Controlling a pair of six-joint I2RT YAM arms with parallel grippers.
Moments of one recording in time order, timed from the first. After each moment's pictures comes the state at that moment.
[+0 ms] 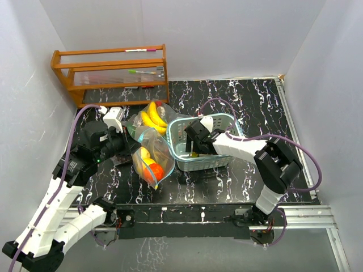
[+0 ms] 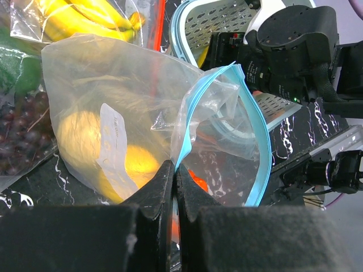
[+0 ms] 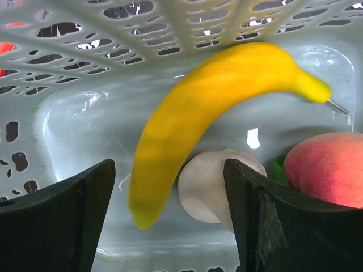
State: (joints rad) left arm -0.48 0.78 1.06 -0.81 0.14 -0.41; right arm 0.75 1.69 1.06 -0.43 0.36 0.75
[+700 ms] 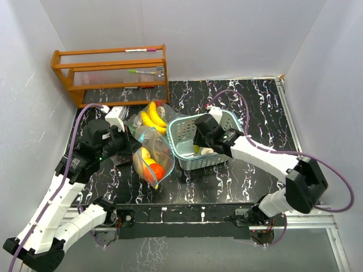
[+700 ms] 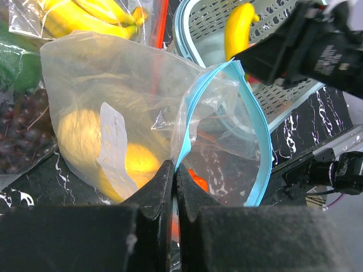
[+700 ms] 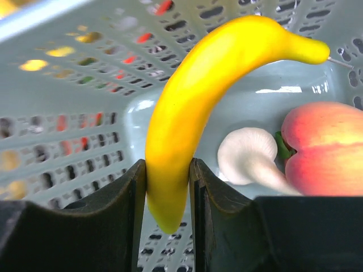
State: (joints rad) left arm -0.48 0.81 1.06 -0.81 0.14 -0.42; right arm 0.75 1.47 1.04 -0.42 0.35 0.75
